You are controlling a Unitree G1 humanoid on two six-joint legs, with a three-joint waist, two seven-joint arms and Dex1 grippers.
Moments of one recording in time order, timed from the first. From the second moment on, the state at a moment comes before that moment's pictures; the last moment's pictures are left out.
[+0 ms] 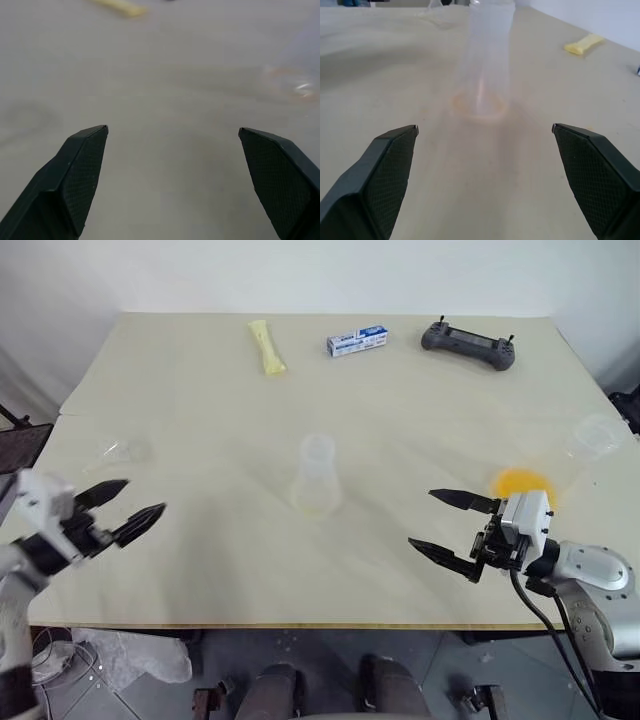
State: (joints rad) left arm 0.03 0.66 0.71 -0.13 -0.47 0.42 -0.85; right arm -0.10 -0.69 -0.17 -0.26 0.53 0.12 1.02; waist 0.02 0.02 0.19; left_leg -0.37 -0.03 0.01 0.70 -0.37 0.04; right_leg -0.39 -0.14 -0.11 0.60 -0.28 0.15
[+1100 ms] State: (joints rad) left arm -0.47 0.44 0.42 0.27 -0.03 0.37 0.15; right arm -0.15 -0.66 -0.11 -0.20 0.49 0.11 1.03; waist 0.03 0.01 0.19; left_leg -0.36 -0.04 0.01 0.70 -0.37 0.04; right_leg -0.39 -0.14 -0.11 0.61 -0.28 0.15
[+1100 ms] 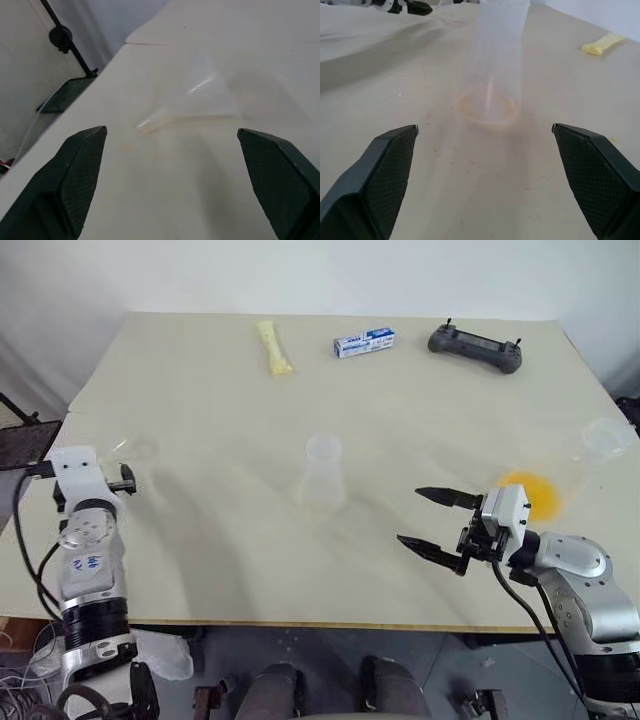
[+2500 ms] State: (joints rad) left arm -0.72 0.45 0.41 0.72 -0.07 0.13 0.38; right arm -0.13 -0.66 -0.12 -0.20 0.46 0.10 1.02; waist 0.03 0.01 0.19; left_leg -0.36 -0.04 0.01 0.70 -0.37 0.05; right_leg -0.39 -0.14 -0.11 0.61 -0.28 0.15
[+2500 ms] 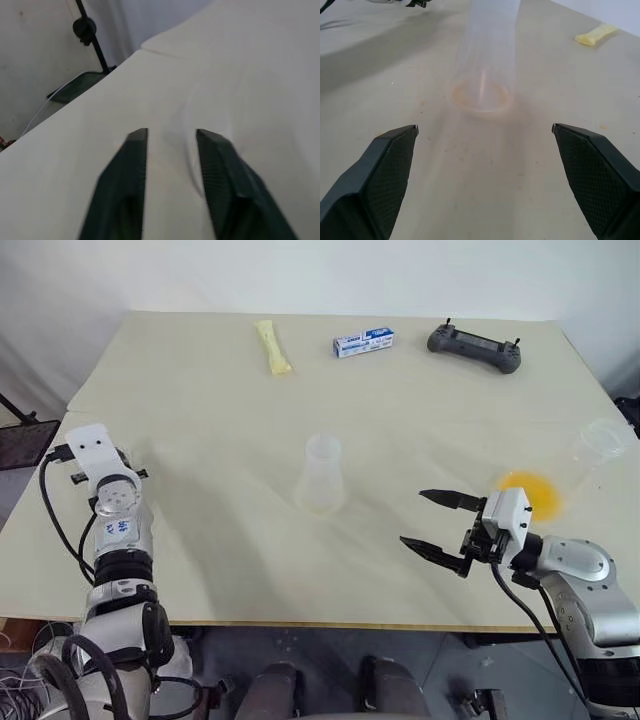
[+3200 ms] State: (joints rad) left arm -0.60 0.48 0.32 0.21 -0.23 0.34 -0.11; right arm -0.11 -0.66 -0.13 -0.19 0.45 0.07 1.00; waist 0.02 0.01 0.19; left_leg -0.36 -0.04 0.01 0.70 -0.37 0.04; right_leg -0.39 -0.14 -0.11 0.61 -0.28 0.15
